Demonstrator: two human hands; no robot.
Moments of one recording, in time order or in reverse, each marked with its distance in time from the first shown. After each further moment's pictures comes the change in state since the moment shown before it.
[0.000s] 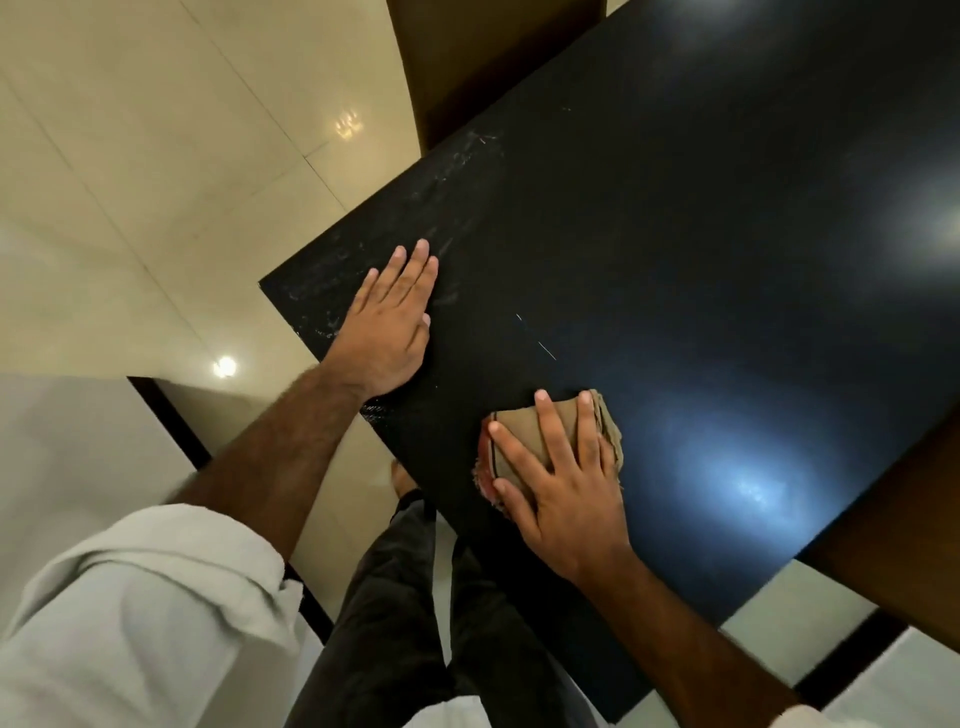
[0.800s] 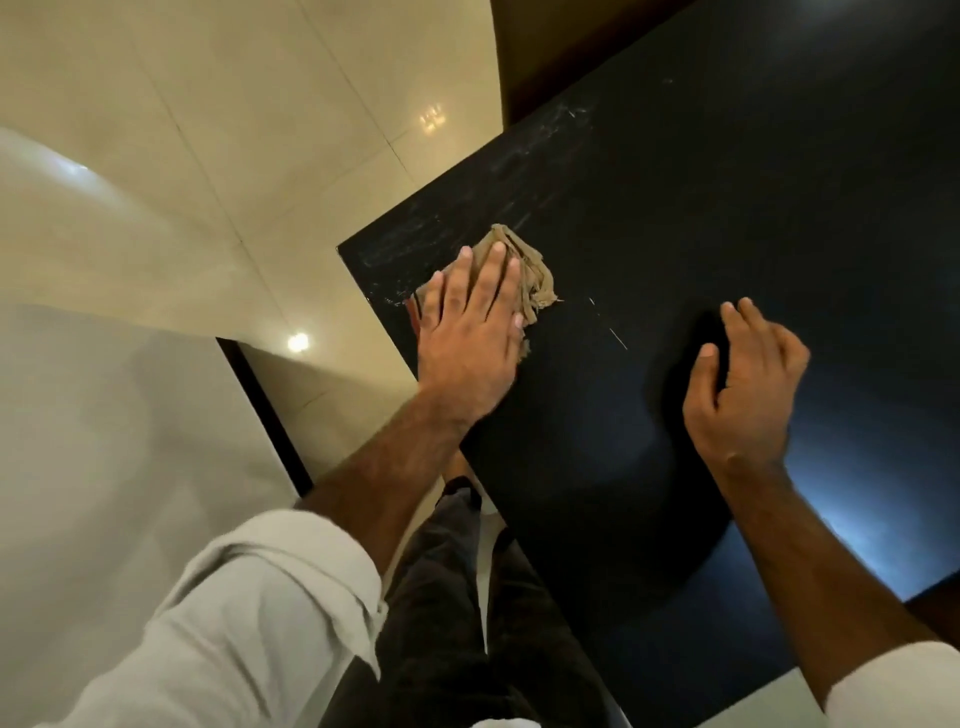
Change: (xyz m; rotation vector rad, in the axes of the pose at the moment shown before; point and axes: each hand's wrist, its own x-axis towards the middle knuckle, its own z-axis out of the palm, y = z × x) left_hand -0.033 0.046 0.044 0.202 0.260 -0.191; right_hand 0.075 0.093 -0.034 0.238 0.571 0.235
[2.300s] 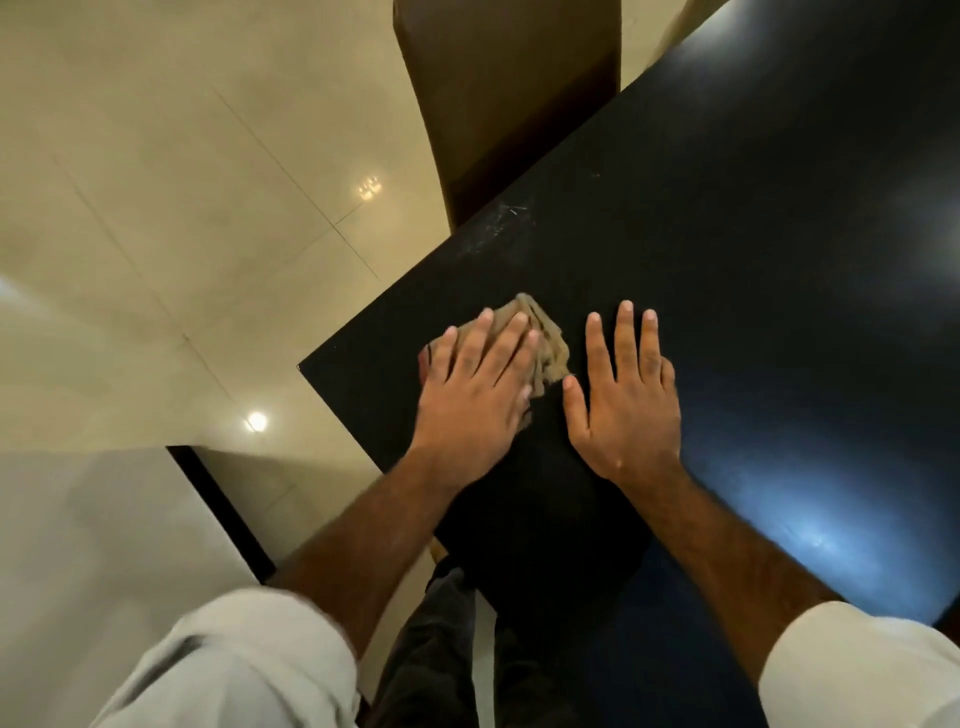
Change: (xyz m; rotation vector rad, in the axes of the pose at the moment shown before) left_hand 0.056 -0.004 -0.017 0.108 -0.094 0.347; right_hand 0.057 -0.085 0.043 -0.368 -0.299 -0.036
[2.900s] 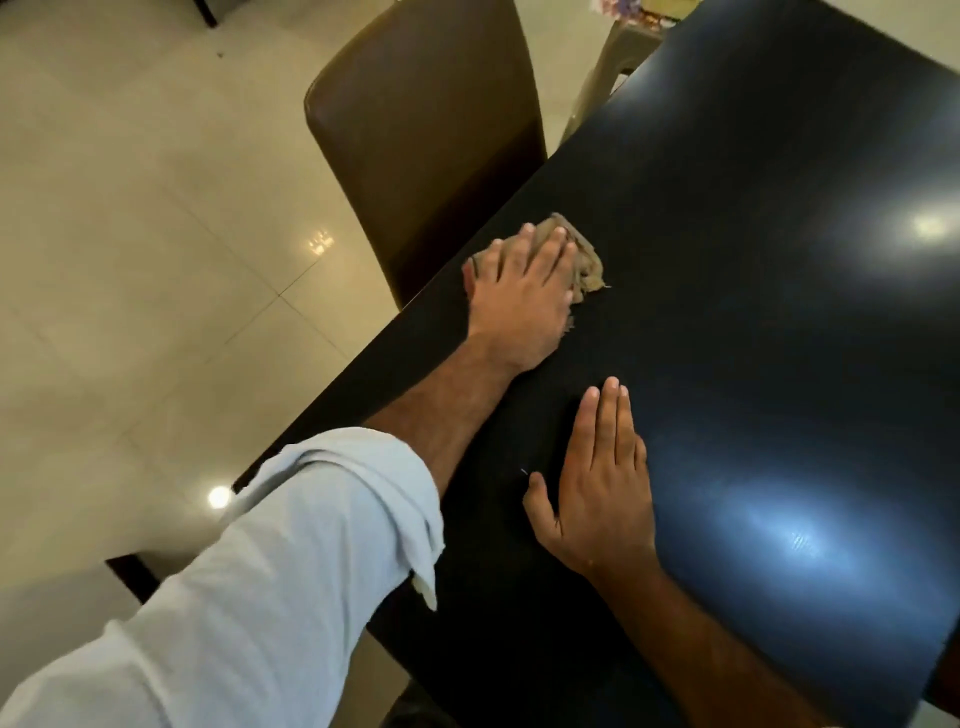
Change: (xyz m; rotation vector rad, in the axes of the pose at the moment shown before) left_hand 0.227 0.032 -0.064 -0.013 0.065 0.128; right_hand -0.002 0.004 0.008 0.074 0.043 0.138
